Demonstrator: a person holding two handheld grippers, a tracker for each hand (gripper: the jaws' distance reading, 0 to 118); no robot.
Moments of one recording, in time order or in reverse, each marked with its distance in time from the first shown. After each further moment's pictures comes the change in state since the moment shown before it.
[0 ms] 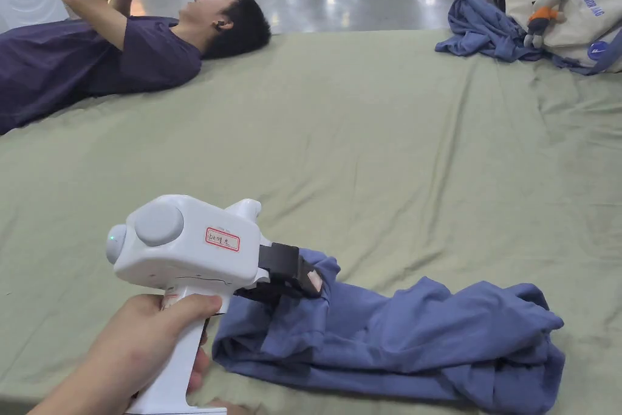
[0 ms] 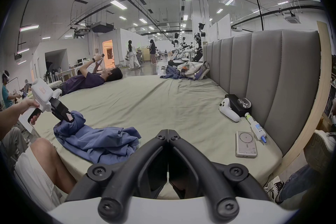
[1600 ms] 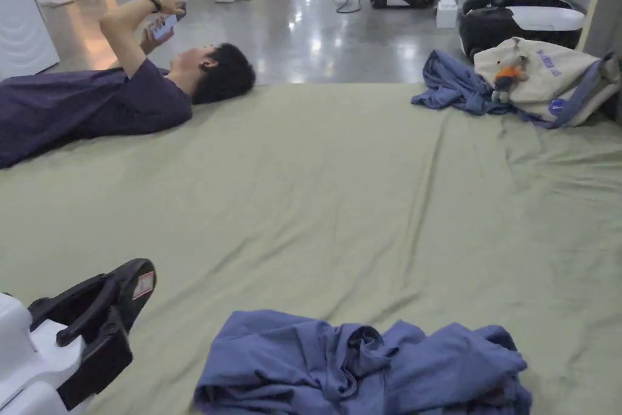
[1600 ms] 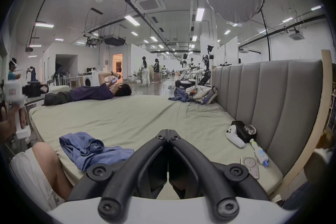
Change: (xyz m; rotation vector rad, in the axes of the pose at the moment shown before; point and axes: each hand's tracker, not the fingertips) left arm 0.012 -0.175 0.149 0.985 0.272 -0.502; right arm -0.027 0.014 0.014 0.197 0.049 0.064
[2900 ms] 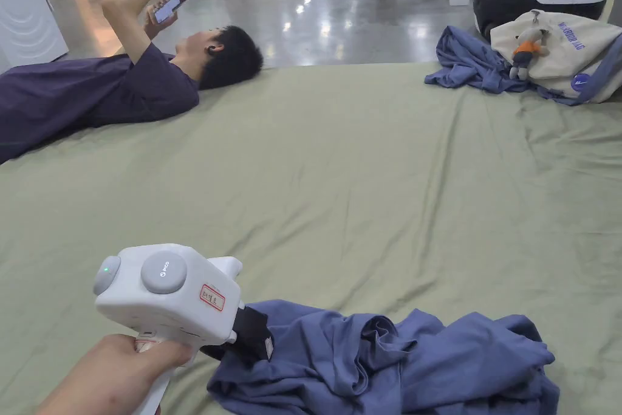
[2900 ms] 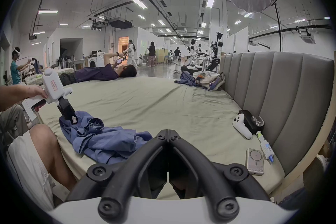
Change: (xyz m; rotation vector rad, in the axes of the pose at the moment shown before) left arm 0.000 -0.048 -0.229 -1.135 -0.107 0.257; right arm 0.000 -0.013 -0.023 -0.153 0.053 0.079
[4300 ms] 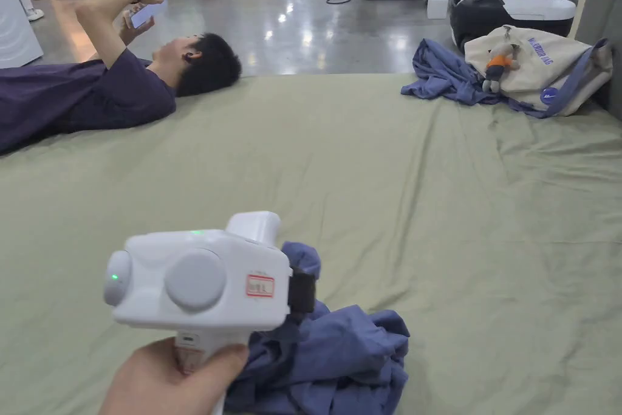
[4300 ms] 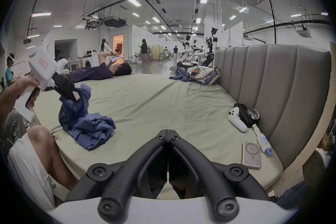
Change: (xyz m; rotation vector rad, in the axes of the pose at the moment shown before) left arm 0.123 -0.011 0.033 0.330 -0.018 -0.080; right arm 0.009 -0.001 0.003 -0.032 -0.032 -0.037
